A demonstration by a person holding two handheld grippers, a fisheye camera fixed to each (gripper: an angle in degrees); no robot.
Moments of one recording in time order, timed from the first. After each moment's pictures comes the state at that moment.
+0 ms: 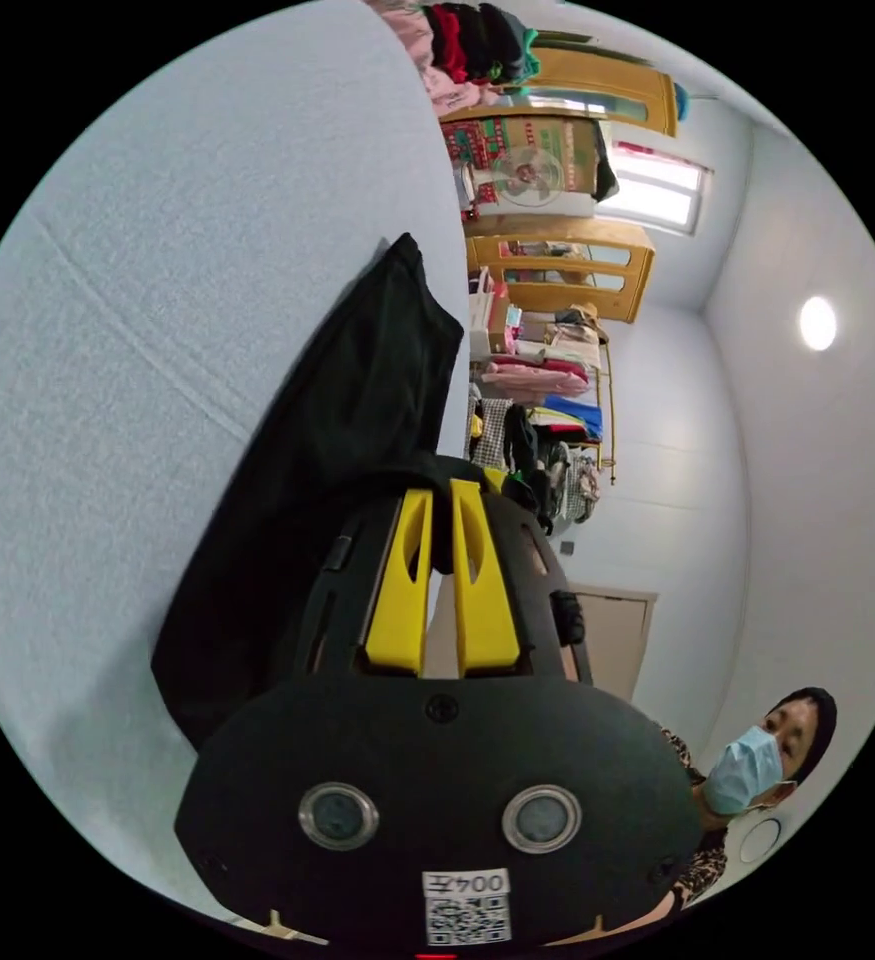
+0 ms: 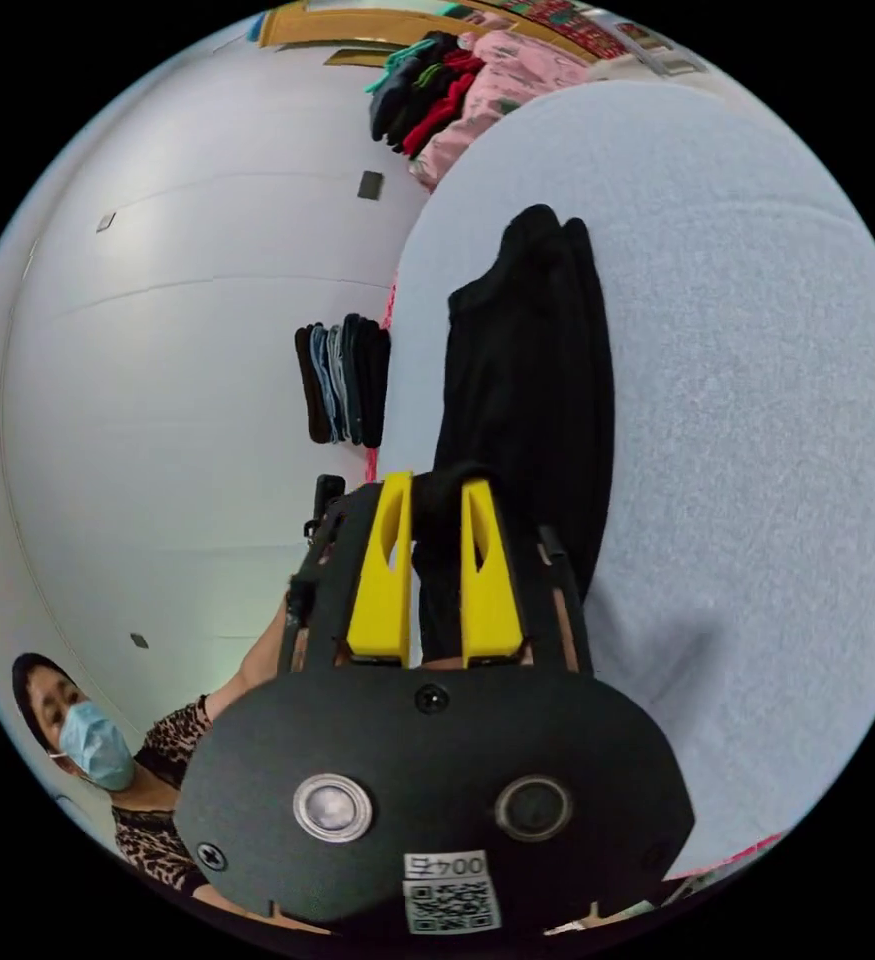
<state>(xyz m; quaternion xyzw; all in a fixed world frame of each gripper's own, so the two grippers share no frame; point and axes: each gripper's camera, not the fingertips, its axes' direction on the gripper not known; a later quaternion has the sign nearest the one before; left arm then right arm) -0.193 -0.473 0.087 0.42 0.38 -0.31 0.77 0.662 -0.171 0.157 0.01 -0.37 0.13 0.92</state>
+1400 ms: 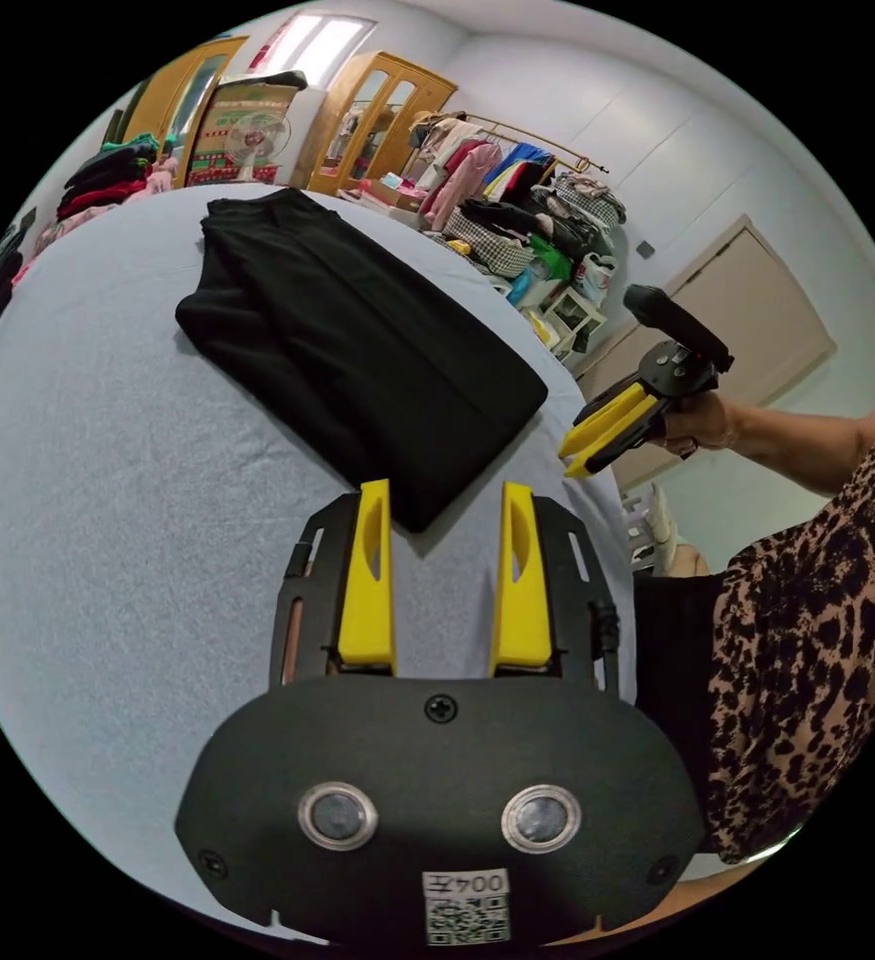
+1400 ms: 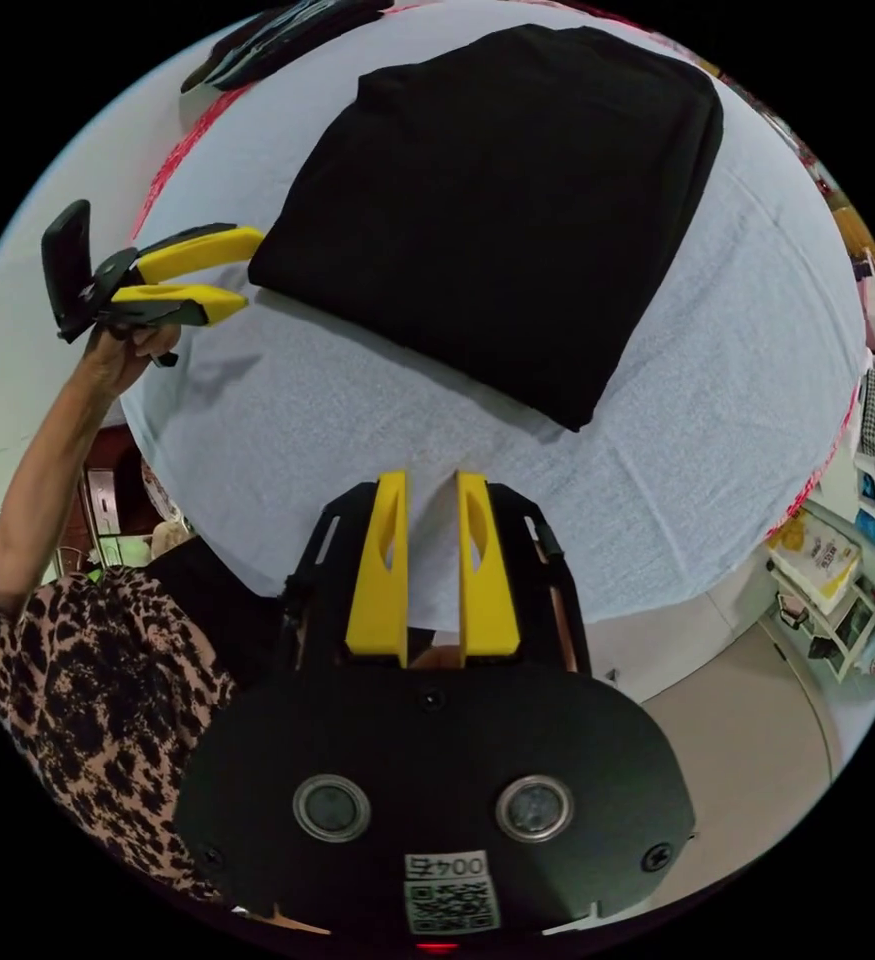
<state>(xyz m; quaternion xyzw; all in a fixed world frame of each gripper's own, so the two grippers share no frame) 0.030 -0.286 0.278 0.34 -0.01 -0.01 0.94 0.235 0.065 0.346 -0.23 0.07 -0.04 0.97</state>
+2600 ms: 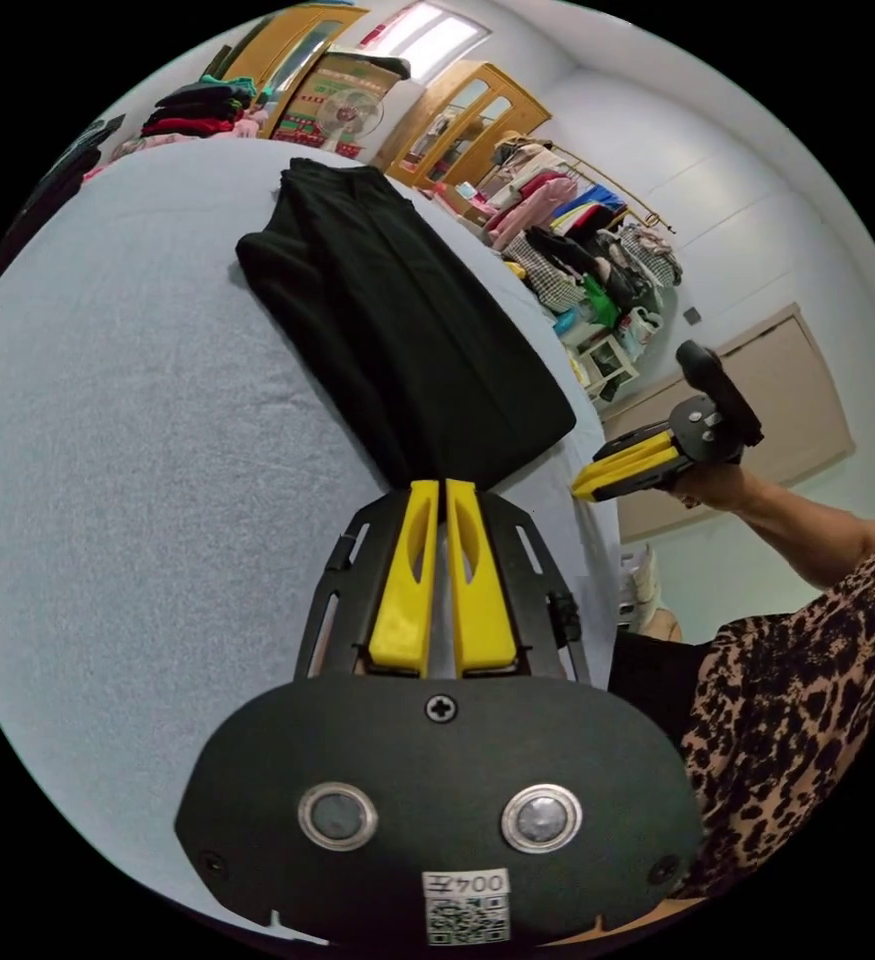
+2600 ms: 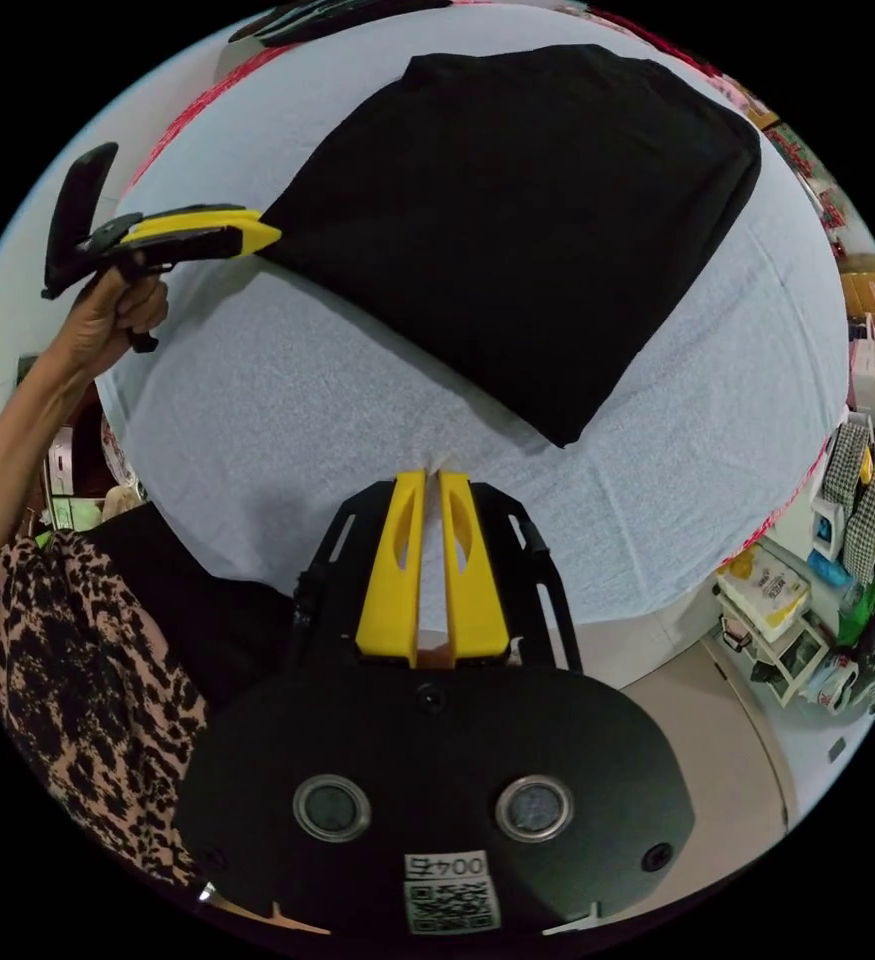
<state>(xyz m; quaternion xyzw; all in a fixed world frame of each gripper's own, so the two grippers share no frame) -0.055 -0.274 0.298 0.35 0.02 -0.12 0.93 0.181 0.125 0.366 -0.24 0.12 -0.10 0.96</state>
